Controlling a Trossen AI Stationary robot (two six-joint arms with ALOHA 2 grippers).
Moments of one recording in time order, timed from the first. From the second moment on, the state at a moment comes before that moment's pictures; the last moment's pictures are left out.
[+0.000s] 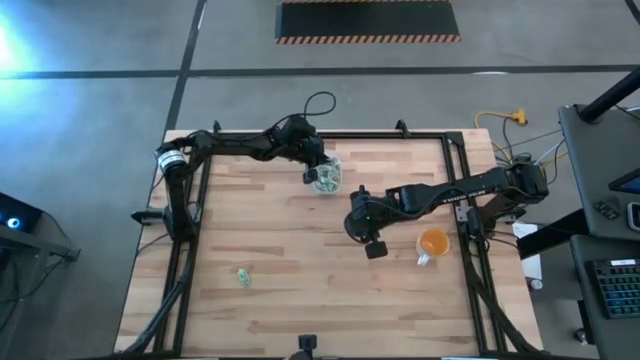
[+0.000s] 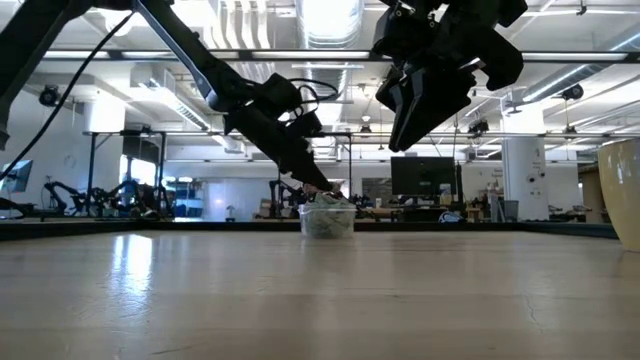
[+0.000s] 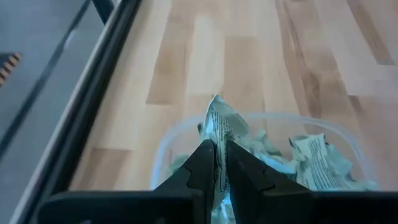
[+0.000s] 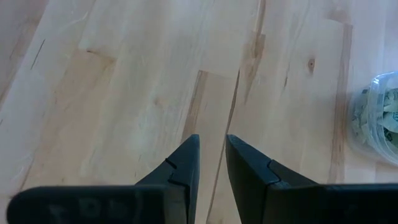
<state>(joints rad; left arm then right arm) 0.57 1.86 1.17 0.05 0.32 0.39 0.07 1.57 1.08 -0.52 -0.02 -0.16</state>
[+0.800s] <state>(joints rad) 0.58 1.86 1.18 -0.01 0.37 0.35 0.07 1.57 1.08 -0.51 -0.02 -0.16</state>
